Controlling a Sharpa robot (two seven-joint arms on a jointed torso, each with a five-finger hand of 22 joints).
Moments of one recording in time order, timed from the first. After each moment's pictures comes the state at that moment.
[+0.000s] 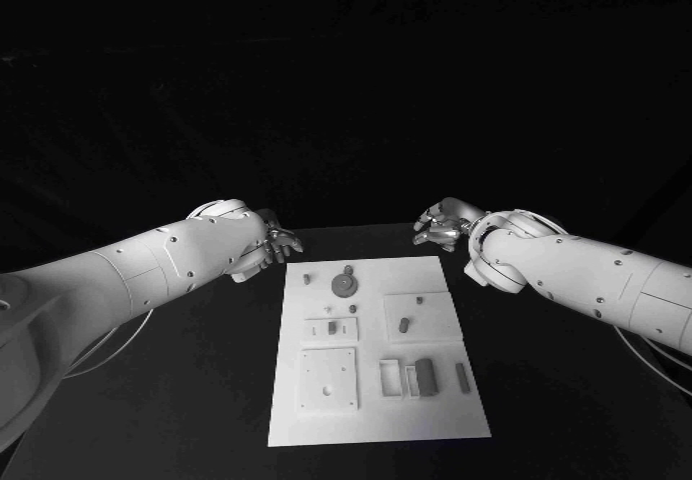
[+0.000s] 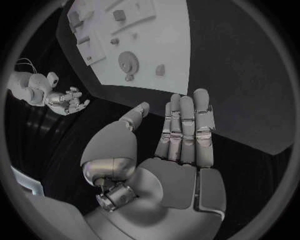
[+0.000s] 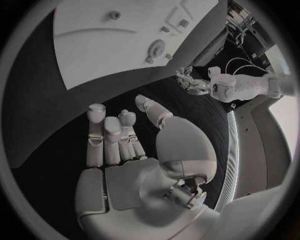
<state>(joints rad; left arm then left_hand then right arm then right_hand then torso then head) 1.36 -0.39 -0.19 0.80 -0.99 -0.03 -0.43 0.82 -0.09 0.45 -0.12 0.23 0.87 0.13 0.39 0.50 1.14 0.05 0.48 0.26 1.04 -0.06 1.12 0.44 0.03 1.15 -0.15 0.50 1.15 1.26 -0.64 -0.05 1.12 -1.11 -0.29 -0.18 1.03 -0.05 0.50 -0.29 0.34 0.77 0.17 0.24 0.51 1.03 0.07 1.20 0.87 1.14 -0.04 1.45 0.92 0.20 1.09 0.00 0.95 1.31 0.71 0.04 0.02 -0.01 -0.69</state>
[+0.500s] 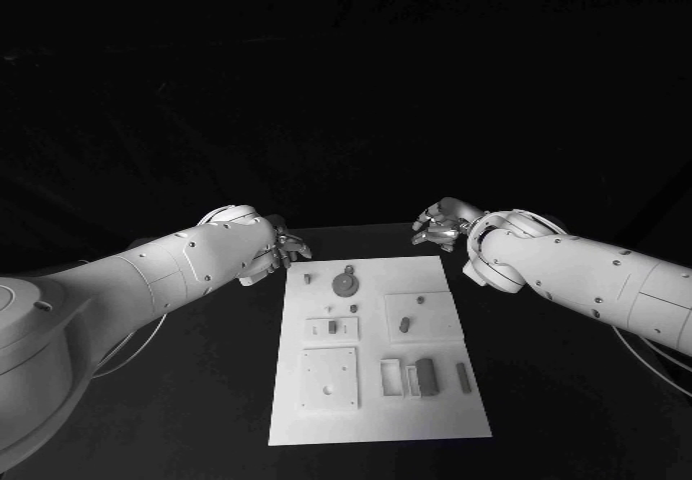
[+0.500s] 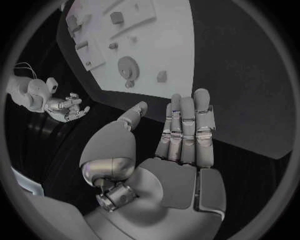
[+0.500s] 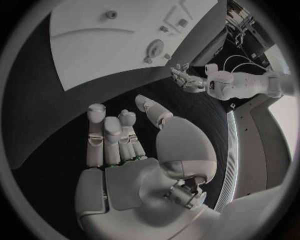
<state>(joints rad) 1.33 -0.33 -0.19 0.71 -1.00 0.00 -0.38 0.81 -0.11 0.44 -0.12 0.22 0.86 0.15 0.37 0.49 1.15 0.05 0.45 0.27 1.04 -0.05 1.12 0.47 0.03 1.16 -0.15 0.50 1.16 1.26 -0.63 -0.05 1.12 -1.11 -0.28 -0.18 1.03 -0.05 0.50 -0.29 0.34 0.77 0.17 0.24 0.51 1.03 0.07 1.20 0.87 1.14 -0.04 1.45 0.92 0.20 1.09 0.00 0.95 1.31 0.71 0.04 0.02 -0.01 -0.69</state>
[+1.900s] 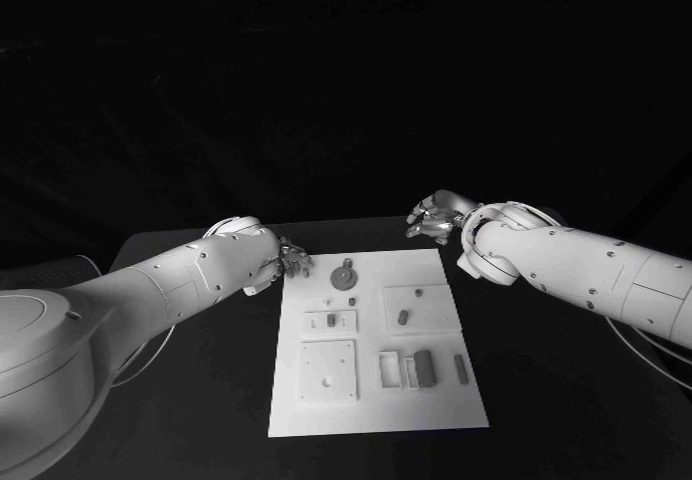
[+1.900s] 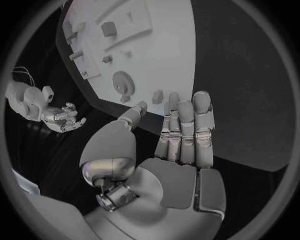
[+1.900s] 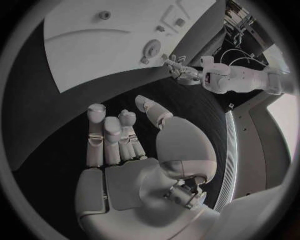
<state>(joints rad) 1.27 -0.28 -0.19 0.64 -1.00 0.02 -0.36 0.80 -0.09 0.43 -0.13 0.22 0.94 0.13 0.36 0.49 1.22 0.03 0.43 0.32 1.08 -0.08 1.17 0.58 0.02 1.21 -0.18 0.57 1.25 1.26 -0.62 -0.05 1.12 -1.11 -0.28 -0.18 1.03 -0.04 0.50 -0.29 0.35 0.77 0.17 0.24 0.50 1.03 0.07 1.20 0.87 1.14 -0.04 1.45 0.92 0.20 1.09 0.00 0.95 1.31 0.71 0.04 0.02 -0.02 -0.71</state>
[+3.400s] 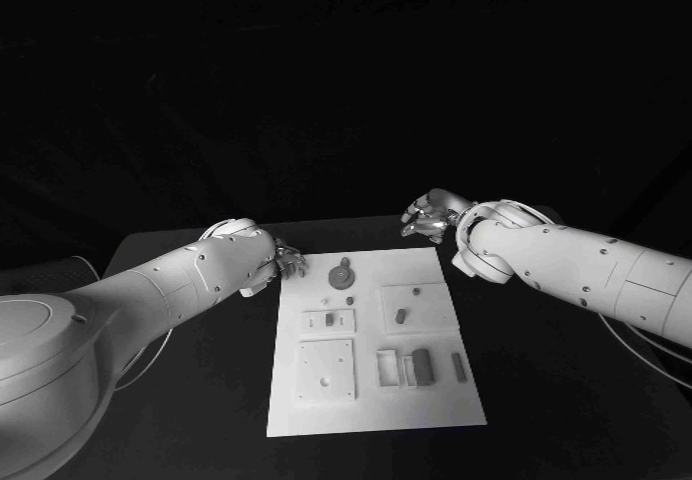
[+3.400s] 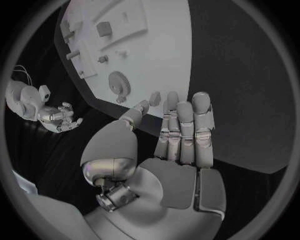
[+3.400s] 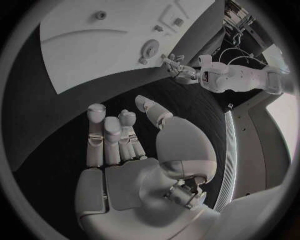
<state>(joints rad) 1.25 -0.26 -0.19 0.60 -0.99 0.02 -0.36 0.84 -0.05 0.43 -0.18 0.22 0.98 0.11 0.36 0.51 1.24 0.01 0.43 0.35 1.10 -0.09 1.18 0.60 0.02 1.22 -0.19 0.58 1.27 1.26 -0.62 -0.05 1.13 -1.11 -0.29 -0.18 1.03 -0.04 0.50 -0.29 0.35 0.77 0.17 0.24 0.50 1.03 0.07 1.20 0.87 1.14 -0.04 1.45 0.92 0.20 1.09 0.00 0.95 1.31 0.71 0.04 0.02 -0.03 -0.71</state>
